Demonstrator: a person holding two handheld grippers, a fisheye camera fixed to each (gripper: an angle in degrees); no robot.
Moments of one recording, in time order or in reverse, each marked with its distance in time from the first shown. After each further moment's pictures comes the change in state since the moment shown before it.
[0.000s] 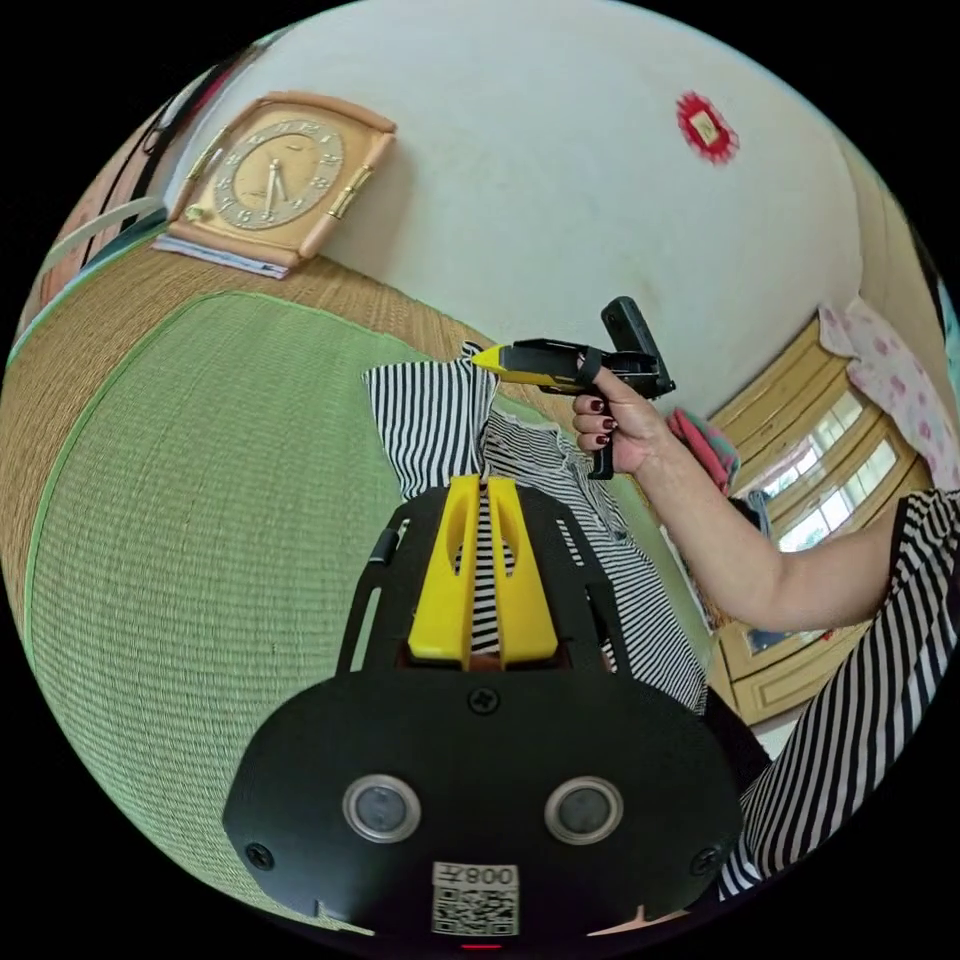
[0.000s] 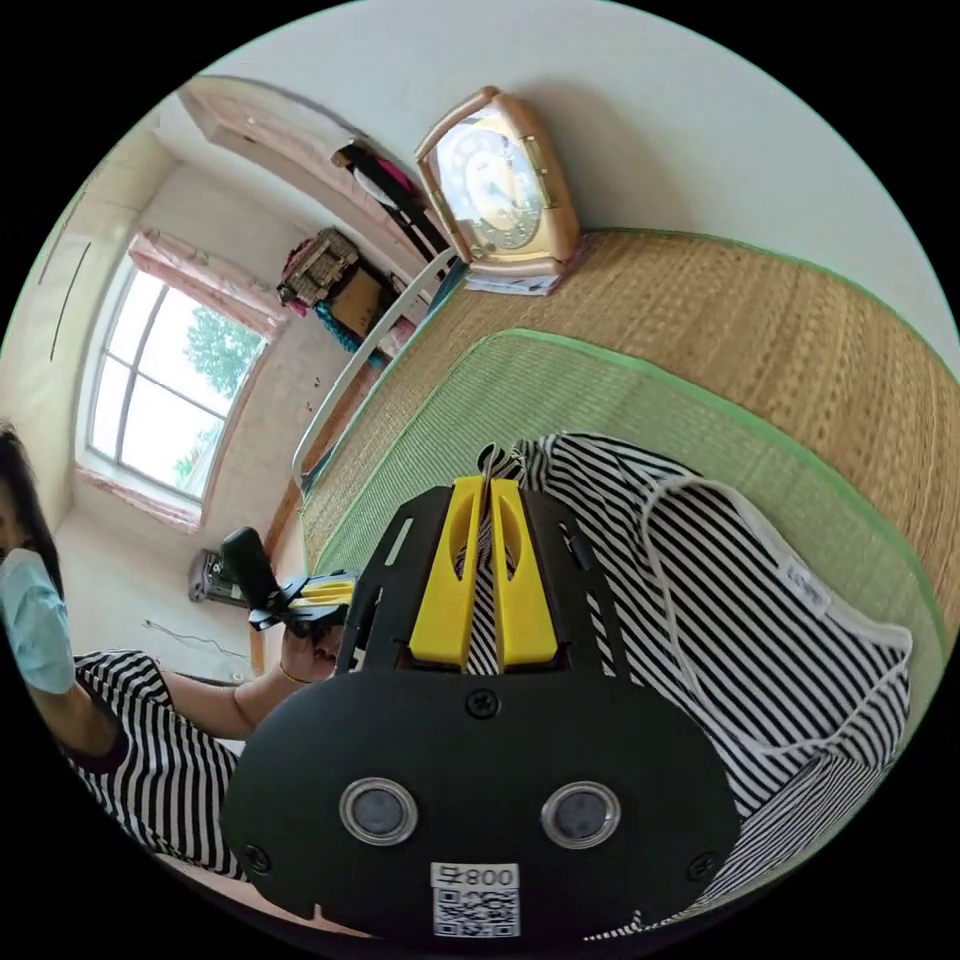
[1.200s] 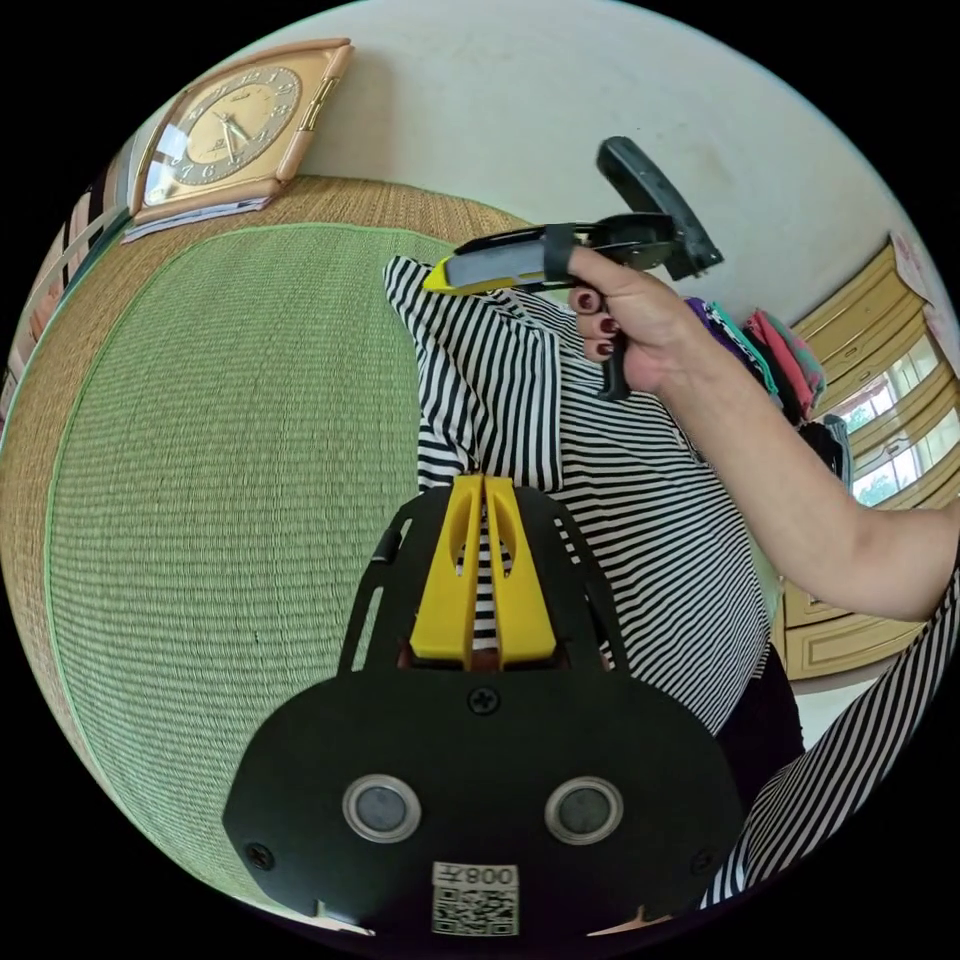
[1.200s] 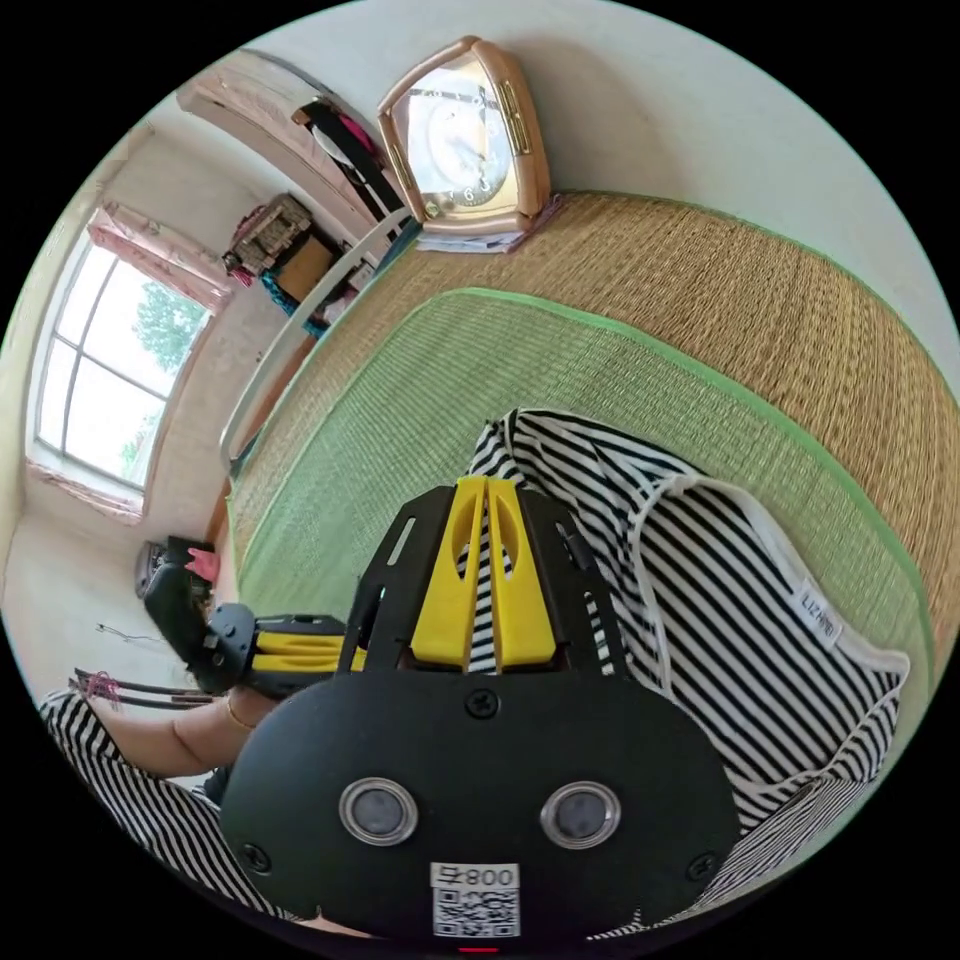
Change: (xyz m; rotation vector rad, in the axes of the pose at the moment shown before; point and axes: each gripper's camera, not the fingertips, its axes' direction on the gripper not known) left arm 0.032 0.048 0.093 -0.303 -0.201 0.026; right arm -0.071 -0.044 -0.003 -0.075 0.182 -0.007
